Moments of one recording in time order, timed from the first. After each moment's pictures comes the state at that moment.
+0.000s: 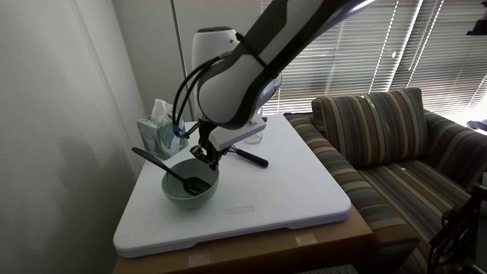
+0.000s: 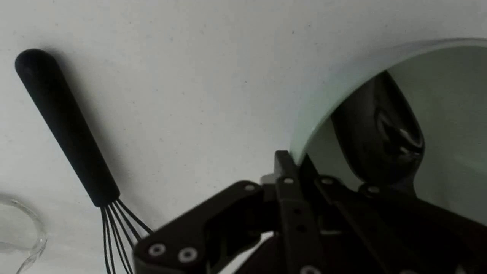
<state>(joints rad) 0.34 0.95 -0.02 -1.46 -0.01 2.57 0.34</state>
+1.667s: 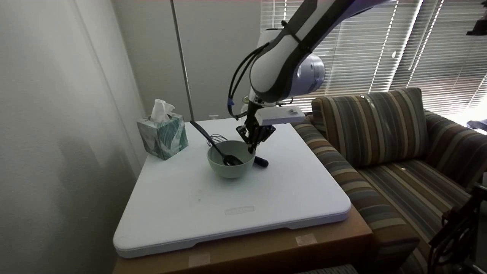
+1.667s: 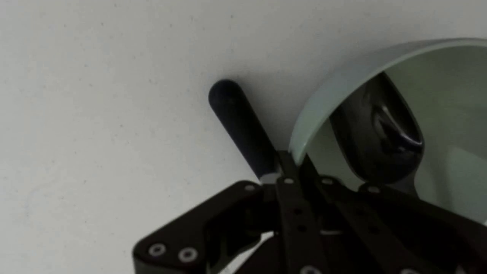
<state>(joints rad) 0.07 0.85 0.05 -1.68 0.17 2.70 0.24</state>
